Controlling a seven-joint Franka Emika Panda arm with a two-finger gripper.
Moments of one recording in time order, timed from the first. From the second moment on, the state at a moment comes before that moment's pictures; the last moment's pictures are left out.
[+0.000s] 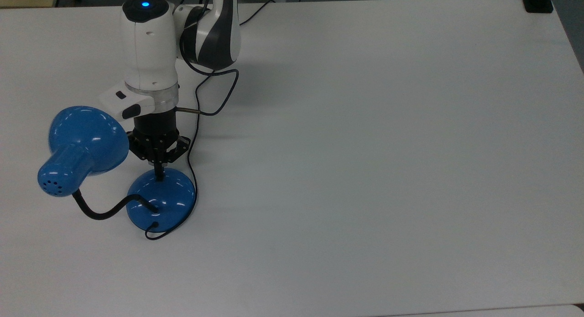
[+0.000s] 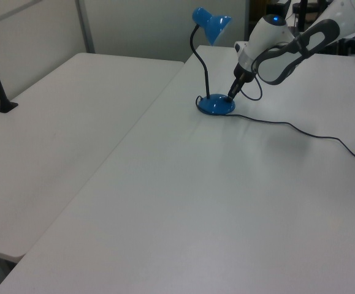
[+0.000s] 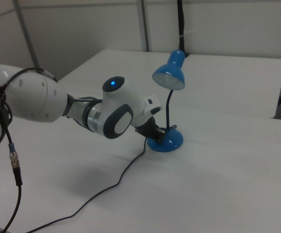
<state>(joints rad) -0.10 0.47 -0.11 -1.86 0.01 2.79 -0.19</state>
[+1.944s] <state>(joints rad) 0.13 0.04 -0.08 -1.64 -0.04 1.67 -0.06</state>
